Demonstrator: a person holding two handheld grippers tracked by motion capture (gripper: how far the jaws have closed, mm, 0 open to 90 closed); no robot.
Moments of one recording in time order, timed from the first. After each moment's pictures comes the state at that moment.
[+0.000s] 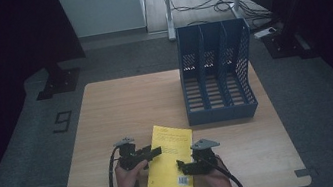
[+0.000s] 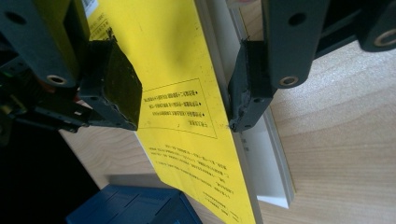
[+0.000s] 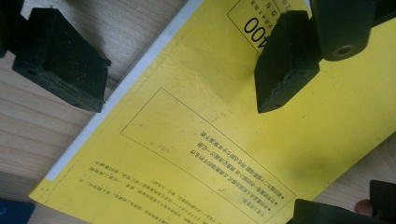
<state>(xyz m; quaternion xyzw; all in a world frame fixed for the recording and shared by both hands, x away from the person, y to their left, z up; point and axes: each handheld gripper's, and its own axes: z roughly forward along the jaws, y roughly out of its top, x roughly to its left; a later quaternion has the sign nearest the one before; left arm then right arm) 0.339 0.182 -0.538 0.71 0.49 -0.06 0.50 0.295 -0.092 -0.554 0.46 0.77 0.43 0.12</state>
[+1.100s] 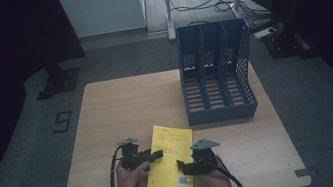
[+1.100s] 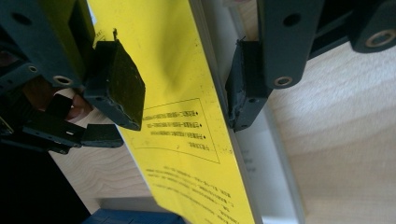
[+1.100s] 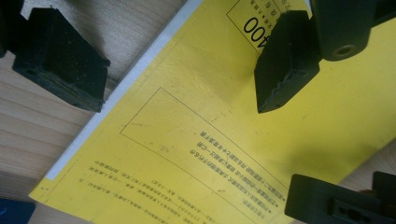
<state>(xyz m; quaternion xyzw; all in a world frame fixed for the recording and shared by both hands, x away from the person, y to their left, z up) 0.333 0.170 -0.530 0.75 0.48 -0.05 0.46 0.294 -0.091 -0.554 0.46 0.77 0.43 0.12</state>
